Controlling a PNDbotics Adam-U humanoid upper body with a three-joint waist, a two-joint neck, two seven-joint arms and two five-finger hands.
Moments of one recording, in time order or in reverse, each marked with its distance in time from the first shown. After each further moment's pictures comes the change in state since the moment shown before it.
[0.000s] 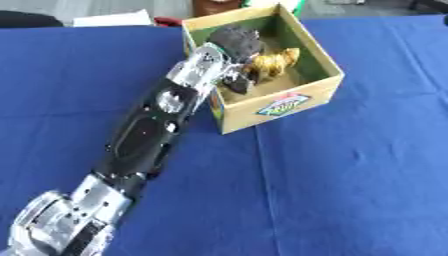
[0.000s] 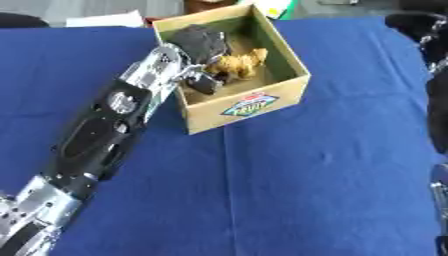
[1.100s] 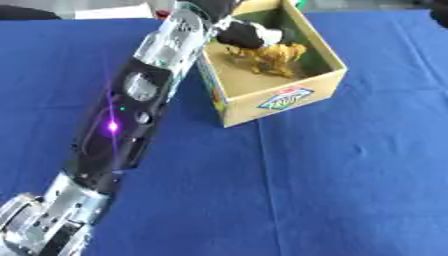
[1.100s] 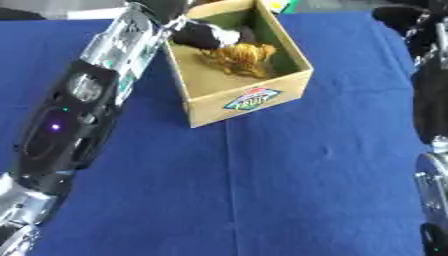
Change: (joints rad) left arm 0.056 0.064 0.004 -0.378 0.144 0.210 0.408; right arm 0.015 -0.003 -0.011 0.000 0.006 -0.004 -0.015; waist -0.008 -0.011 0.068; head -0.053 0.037
